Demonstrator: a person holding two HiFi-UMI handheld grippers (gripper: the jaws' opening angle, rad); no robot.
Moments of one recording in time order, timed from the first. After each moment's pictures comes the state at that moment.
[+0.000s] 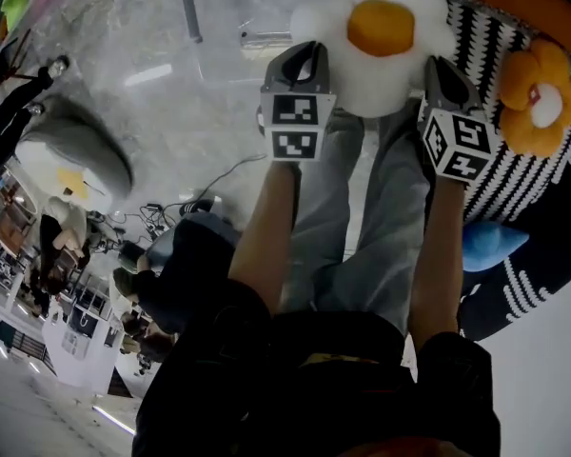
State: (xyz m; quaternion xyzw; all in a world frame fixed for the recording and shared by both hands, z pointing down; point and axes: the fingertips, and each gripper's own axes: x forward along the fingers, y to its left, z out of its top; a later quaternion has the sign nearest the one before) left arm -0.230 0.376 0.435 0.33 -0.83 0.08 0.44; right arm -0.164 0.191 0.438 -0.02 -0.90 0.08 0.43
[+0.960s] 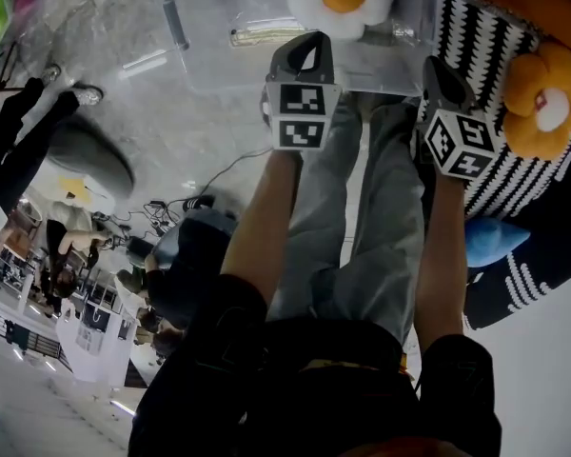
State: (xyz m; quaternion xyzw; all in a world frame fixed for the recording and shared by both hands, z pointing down) left arm -0.235 0.339 0.488 0.35 -0.81 0.09 0.45; right arm -0.148 0.173 0.487 -0.01 -0.88 0.16 0.45
